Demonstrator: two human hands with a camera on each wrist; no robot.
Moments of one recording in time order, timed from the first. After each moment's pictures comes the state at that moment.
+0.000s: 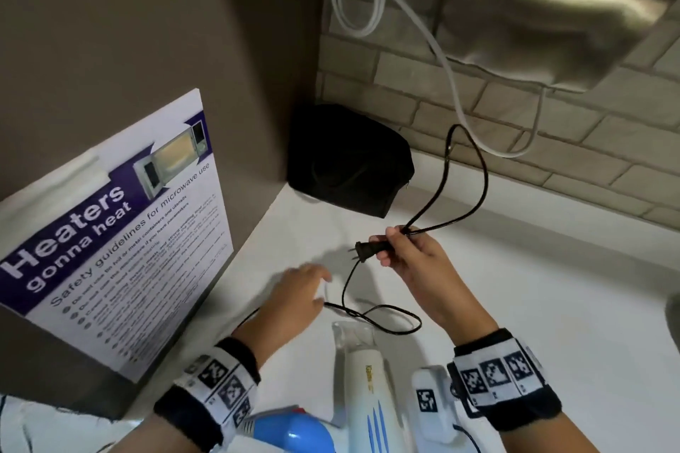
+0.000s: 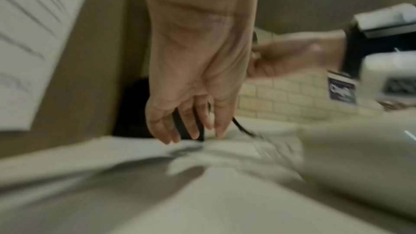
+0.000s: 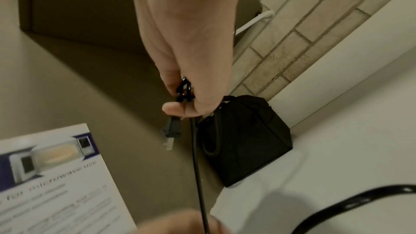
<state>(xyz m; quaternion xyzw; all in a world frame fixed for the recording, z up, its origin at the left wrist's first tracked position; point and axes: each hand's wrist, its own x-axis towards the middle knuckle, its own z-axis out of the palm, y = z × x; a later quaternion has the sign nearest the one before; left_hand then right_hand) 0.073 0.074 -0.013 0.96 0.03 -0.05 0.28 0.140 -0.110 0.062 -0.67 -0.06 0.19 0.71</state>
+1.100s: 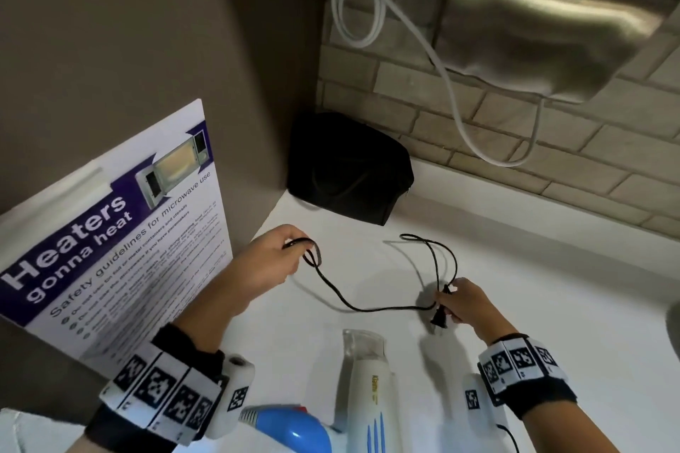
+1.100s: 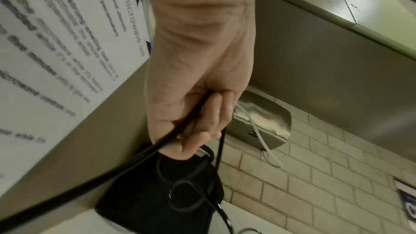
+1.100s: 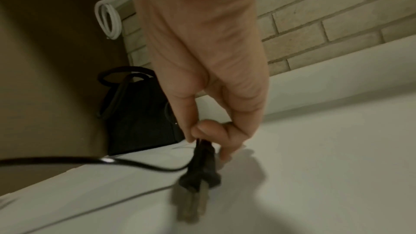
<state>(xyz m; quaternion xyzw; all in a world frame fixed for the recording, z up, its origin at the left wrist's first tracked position) 0.071 0.108 0.076 0.79 0.19 -0.05 0.58 0.203 -0.199 -0.022 -0.92 0.11 0.20 0.33</state>
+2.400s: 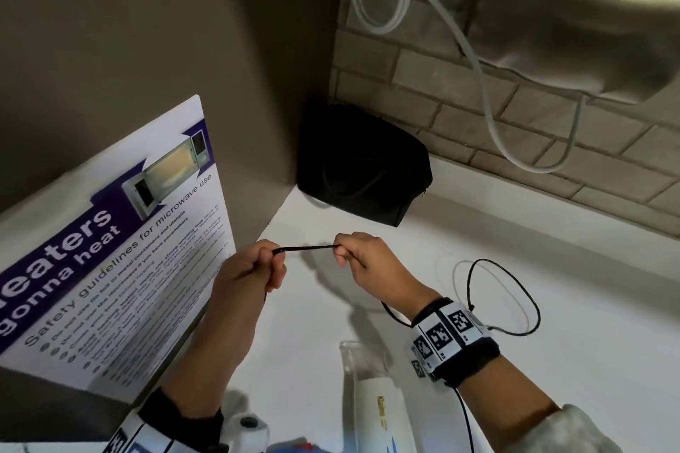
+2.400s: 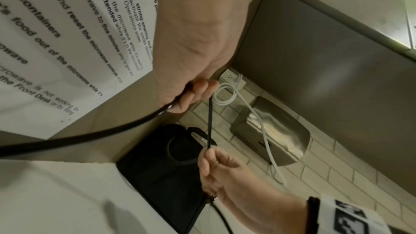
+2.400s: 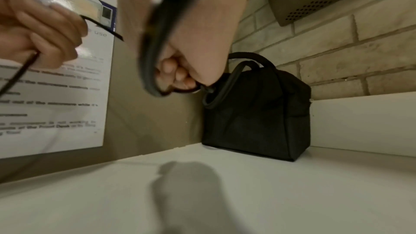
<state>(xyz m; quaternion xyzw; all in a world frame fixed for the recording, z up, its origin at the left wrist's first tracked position) 0.052 0.111 0.042 0.64 0.16 0.21 0.72 0.189 -0.045 0.019 -0.84 -0.43 0.08 0.31</state>
